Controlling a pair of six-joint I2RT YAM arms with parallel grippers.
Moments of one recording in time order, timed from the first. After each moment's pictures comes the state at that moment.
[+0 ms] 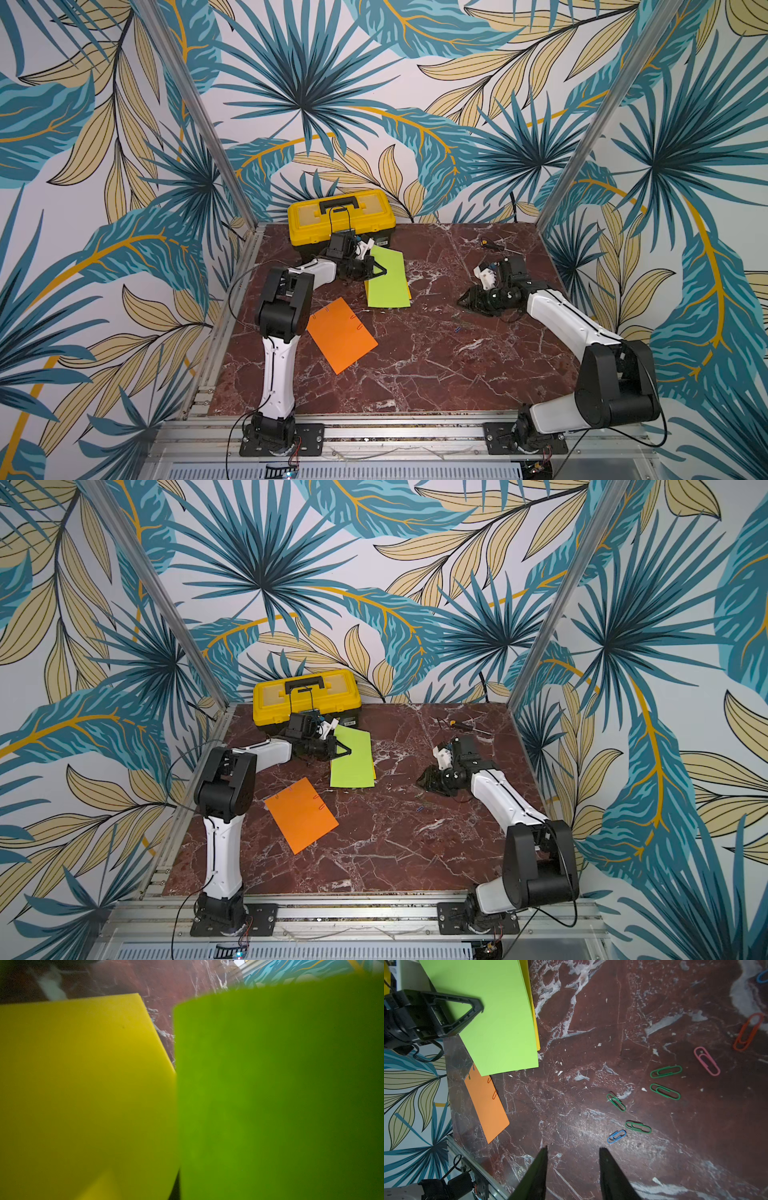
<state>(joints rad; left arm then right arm) -0.23 2.21 1.50 -0.10 0.85 -0.44 0.08 1.47 0.99 -0.60 -0.49 0.31</state>
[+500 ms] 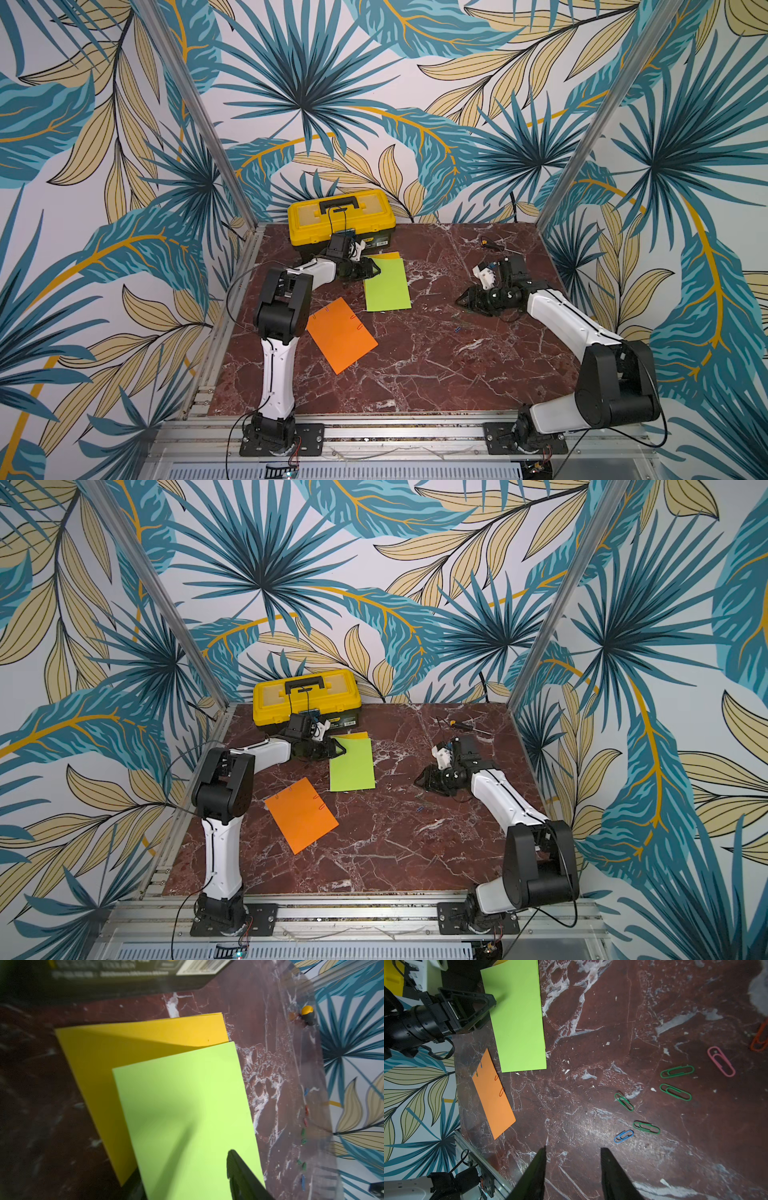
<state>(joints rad) -0.23 2.16 1.48 -0.20 0.49 -0.39 0.08 1.47 0.99 -0.60 -0.53 0.31</state>
